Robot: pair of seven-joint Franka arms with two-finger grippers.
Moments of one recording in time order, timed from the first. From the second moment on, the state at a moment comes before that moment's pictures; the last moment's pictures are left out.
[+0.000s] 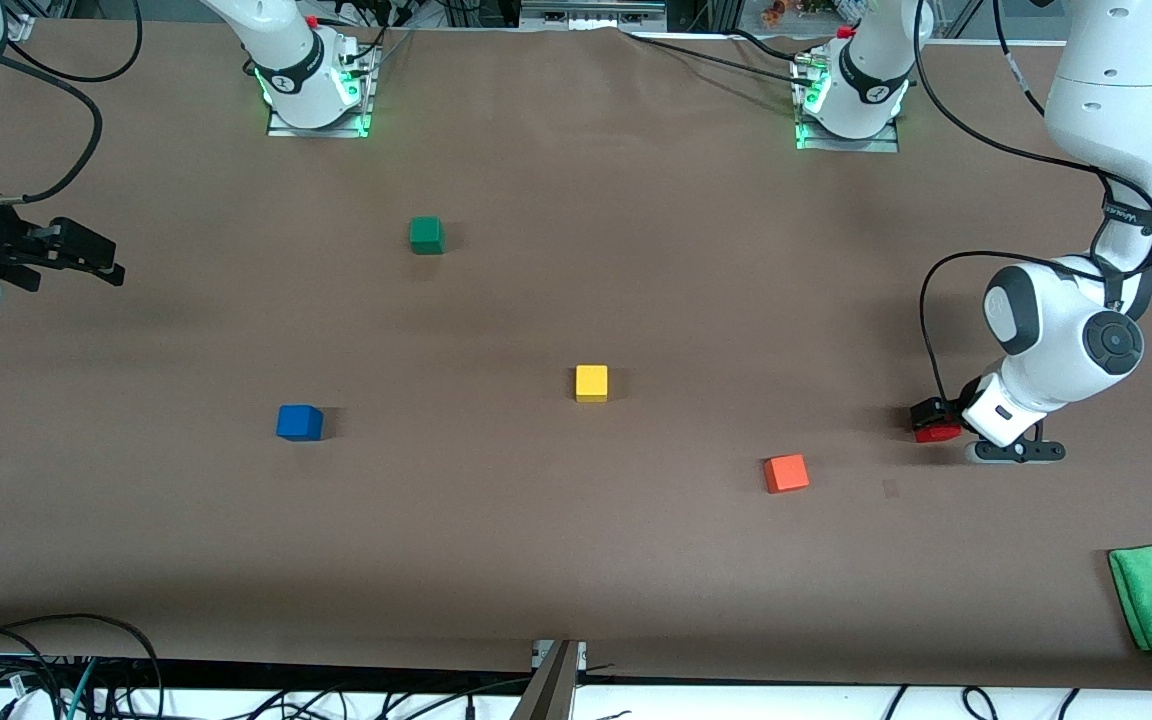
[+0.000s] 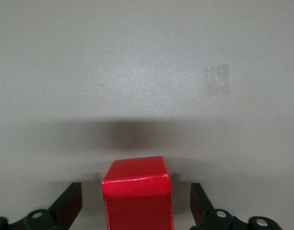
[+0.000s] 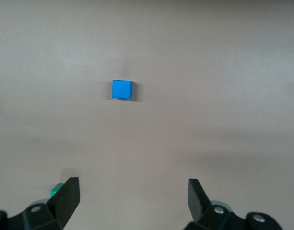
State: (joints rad) left arm 0.09 0.58 0.03 -1.90 -0.09 2.52 0.16; right arm 0.08 0.08 -0.11 -1.58 0.04 1.65 -0.09
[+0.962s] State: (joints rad) left arm 0.08 0.46 0.02 -1.84 -0.09 2.31 0.12; right arm 0.08 0.08 -0.11 -1.58 0.04 1.65 -0.09
